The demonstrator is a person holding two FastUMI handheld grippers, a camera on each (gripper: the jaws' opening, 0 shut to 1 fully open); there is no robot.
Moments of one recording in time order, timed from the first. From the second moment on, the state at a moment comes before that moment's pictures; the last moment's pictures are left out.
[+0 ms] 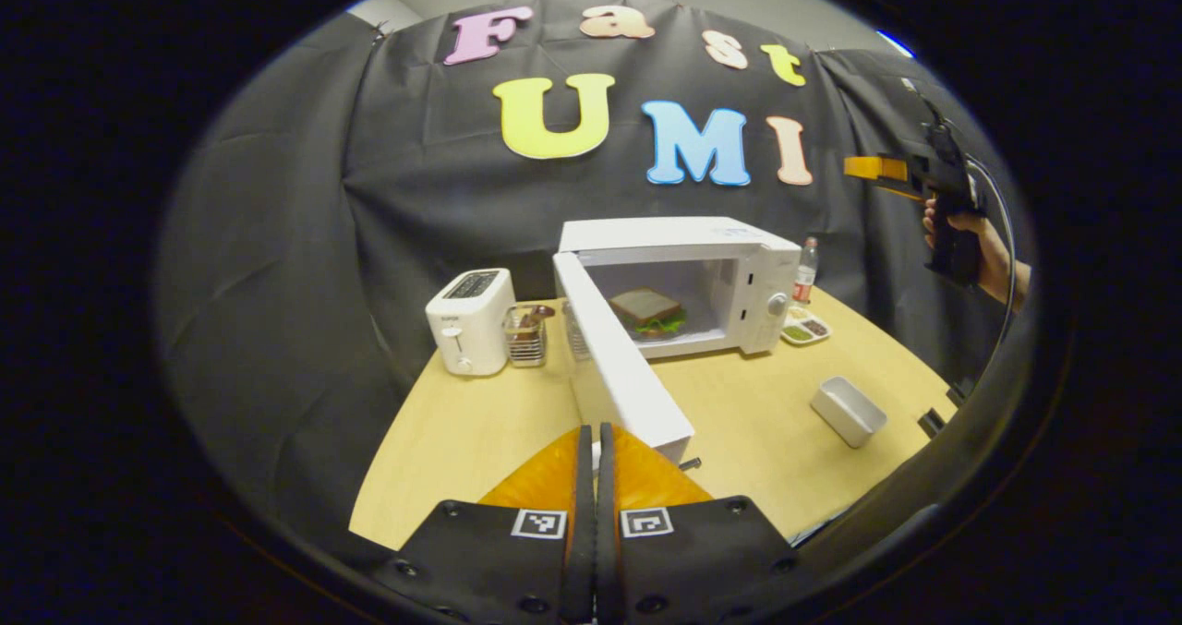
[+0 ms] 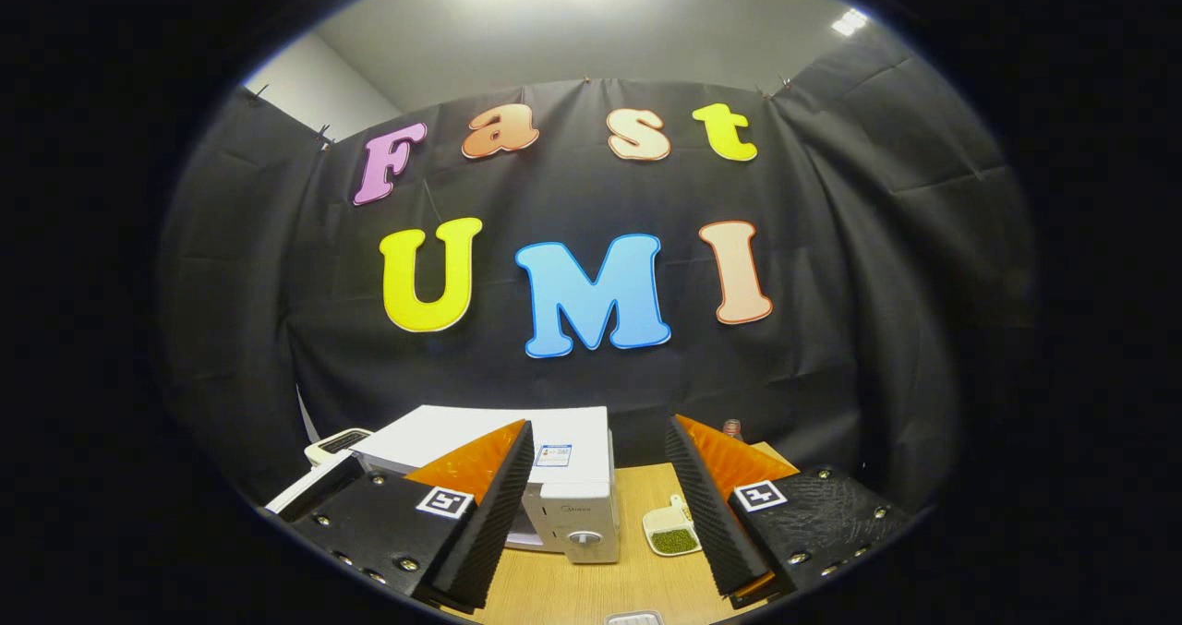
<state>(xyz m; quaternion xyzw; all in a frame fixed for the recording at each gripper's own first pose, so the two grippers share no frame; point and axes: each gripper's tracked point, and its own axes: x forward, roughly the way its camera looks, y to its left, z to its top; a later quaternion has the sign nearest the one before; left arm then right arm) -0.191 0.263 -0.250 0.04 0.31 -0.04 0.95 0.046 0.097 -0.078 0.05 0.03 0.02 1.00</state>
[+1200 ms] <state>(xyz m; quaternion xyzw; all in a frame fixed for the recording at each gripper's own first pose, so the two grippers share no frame) -0.067 0.099 -0.271 0.03 0.28 -0.22 0.93 0.024 0.049 -0.074 0.02 0.02 -0.01 1.00</state>
